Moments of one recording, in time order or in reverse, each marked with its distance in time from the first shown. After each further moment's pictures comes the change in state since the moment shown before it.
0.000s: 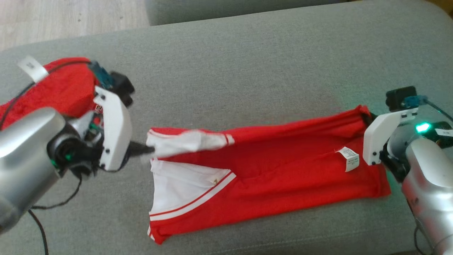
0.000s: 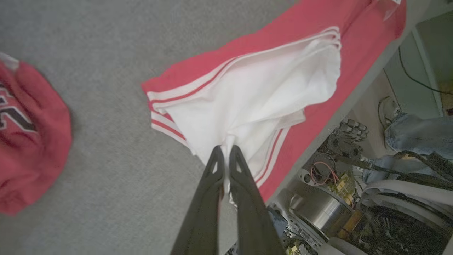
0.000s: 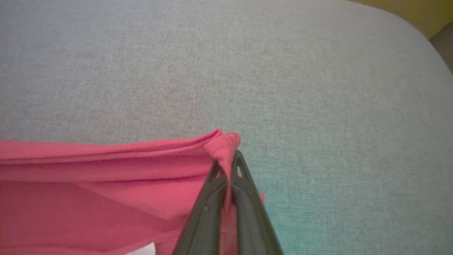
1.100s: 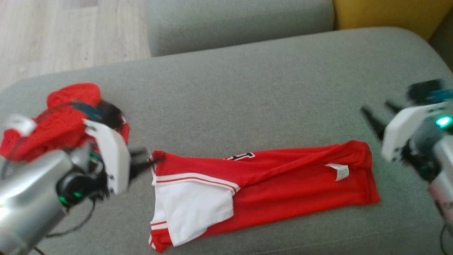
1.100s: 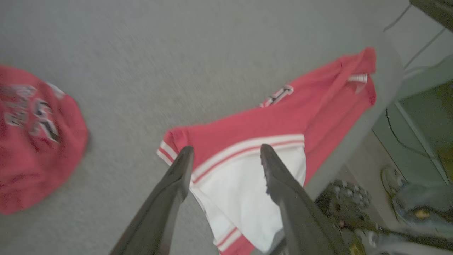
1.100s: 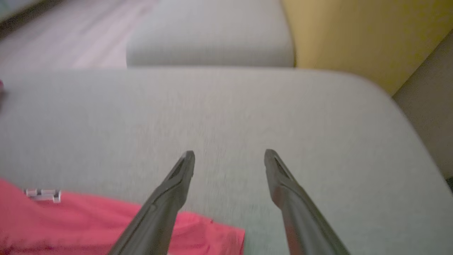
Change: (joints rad) left arm 0.231 -0.003 0.070 -0.038 0.019 0.033 -0.269; right arm 0.068 -0.177 0.165 -0.250 0.296 0.000 0.117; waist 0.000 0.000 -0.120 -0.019
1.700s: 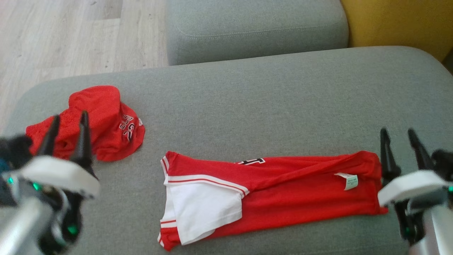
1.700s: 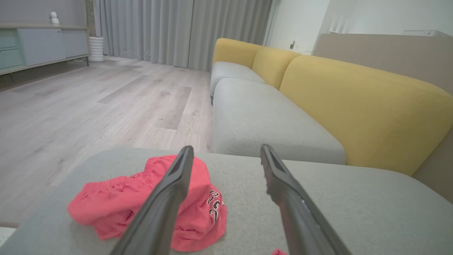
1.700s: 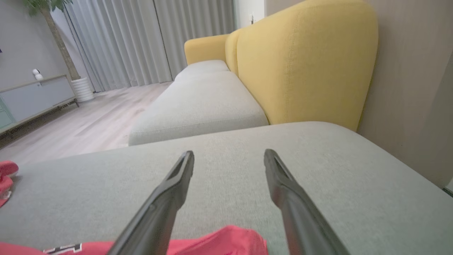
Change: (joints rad) left arm 0.532 -0.025 0.649 -0.303 0.399 0.494 -0.719; right arm 0.426 0.329 -0.565 -0.306 -0.368 0.000 -0.421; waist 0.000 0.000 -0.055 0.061
